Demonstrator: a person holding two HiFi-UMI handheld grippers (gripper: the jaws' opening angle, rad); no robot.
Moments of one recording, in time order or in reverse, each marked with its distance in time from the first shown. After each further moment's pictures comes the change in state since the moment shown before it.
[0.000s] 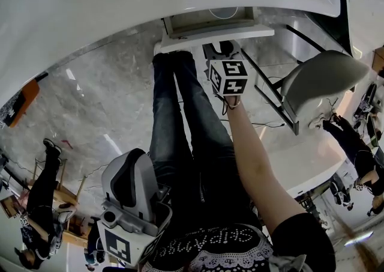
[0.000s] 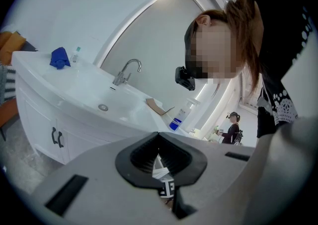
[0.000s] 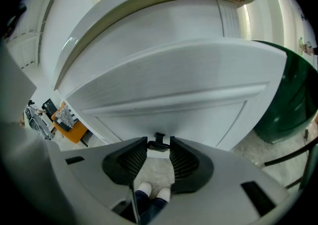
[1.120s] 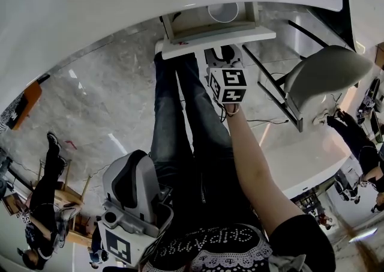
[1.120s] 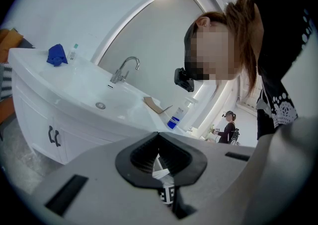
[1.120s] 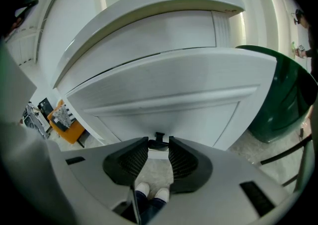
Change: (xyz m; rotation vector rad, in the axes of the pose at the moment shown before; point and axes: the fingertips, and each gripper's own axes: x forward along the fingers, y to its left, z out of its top) left arm 0.006 -0.003 0.000 -0.005 0.007 -0.018; right arm -0.018 0.003 -0.014 -0.005 -0.041 -0.044
